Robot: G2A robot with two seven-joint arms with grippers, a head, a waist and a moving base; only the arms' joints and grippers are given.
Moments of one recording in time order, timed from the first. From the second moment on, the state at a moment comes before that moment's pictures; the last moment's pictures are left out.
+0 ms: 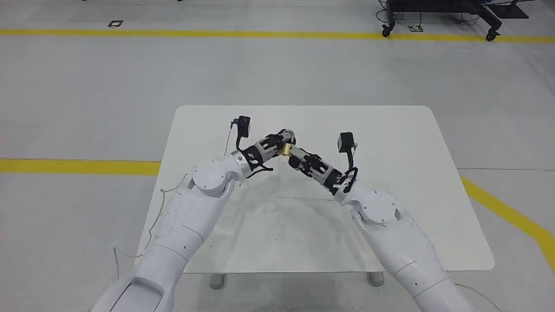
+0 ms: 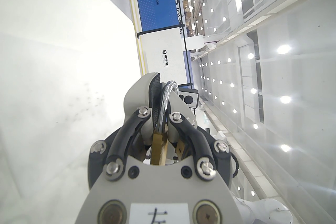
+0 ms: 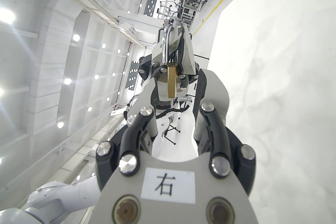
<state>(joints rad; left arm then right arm) 0.93 -1.45 -1.05 -0.95 -0.23 -0.27 -0.65 -1.26 -1.29 1.12 -1.29 0.21 -0.35 0.48</state>
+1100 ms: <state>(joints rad) 0.92 -1.45 -1.05 -0.94 -0.25 -0.21 -0.65 -1.26 -1.29 1.18 -1.21 0.36 -0.37 0.59</state>
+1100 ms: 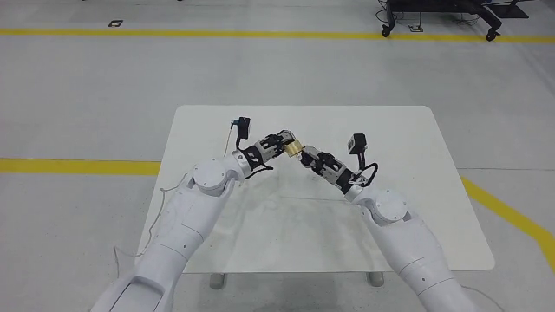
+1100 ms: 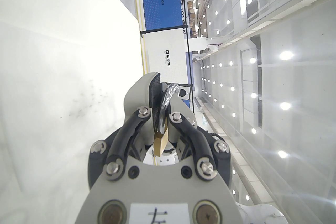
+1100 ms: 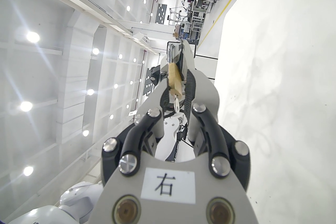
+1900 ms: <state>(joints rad) 0.93 -1.45 -1.04 -0.96 -0.20 -0.20 -0.64 -1.23 -1.30 1.15 -1.17 0.39 -0.38 0.60</state>
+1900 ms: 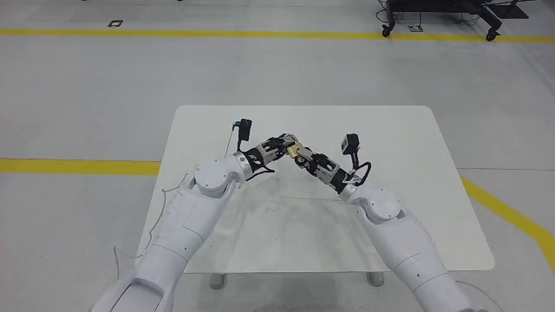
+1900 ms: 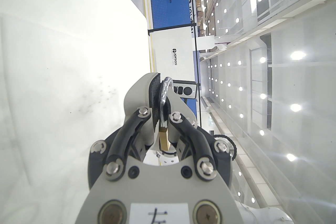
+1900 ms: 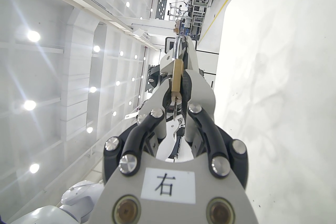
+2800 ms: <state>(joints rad) 0.95 -1.42 -1.12 -0.97 -0.27 -0.25 -0.71 -1.29 -1.22 1.35 -1.22 0.19 -0.14 0.76</state>
